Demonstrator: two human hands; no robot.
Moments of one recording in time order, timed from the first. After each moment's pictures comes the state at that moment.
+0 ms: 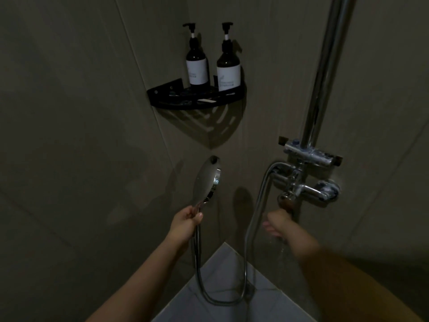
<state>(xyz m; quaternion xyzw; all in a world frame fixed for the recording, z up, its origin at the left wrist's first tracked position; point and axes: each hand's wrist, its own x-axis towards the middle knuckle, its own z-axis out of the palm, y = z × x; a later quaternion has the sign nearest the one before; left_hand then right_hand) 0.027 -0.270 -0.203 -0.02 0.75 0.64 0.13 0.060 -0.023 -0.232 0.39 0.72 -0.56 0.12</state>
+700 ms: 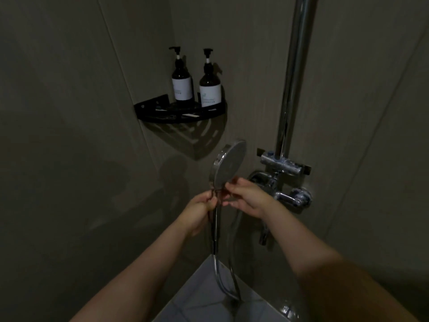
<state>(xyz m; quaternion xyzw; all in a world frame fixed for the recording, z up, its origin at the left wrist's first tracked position) 0.046 -0.191 -0.132 0.13 0.62 0.73 0.25 0.069 -0.039 -0.120 0.04 0.56 -0.83 0.07</state>
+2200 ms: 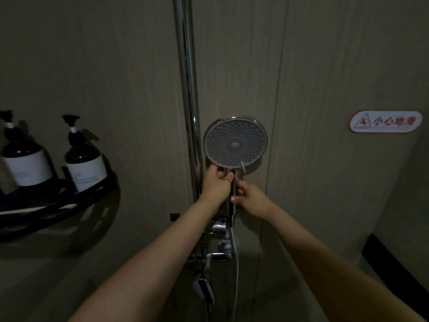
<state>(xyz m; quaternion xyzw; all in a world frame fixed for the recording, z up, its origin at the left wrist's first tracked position) 0.014 0.055 -0.001 0.37 0.63 0.64 0.22 0.100 0.115 -0.034 0.27 0.80 -0.49 -0.23</state>
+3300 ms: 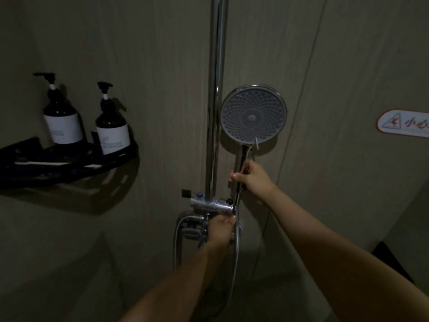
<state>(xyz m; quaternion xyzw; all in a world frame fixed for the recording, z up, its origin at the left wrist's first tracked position) 0.050 0.000 -0.121 0.20 0.66 0.63 0.36 0.082 0.106 -0.030 0.28 0.72 -0.56 -0.30</state>
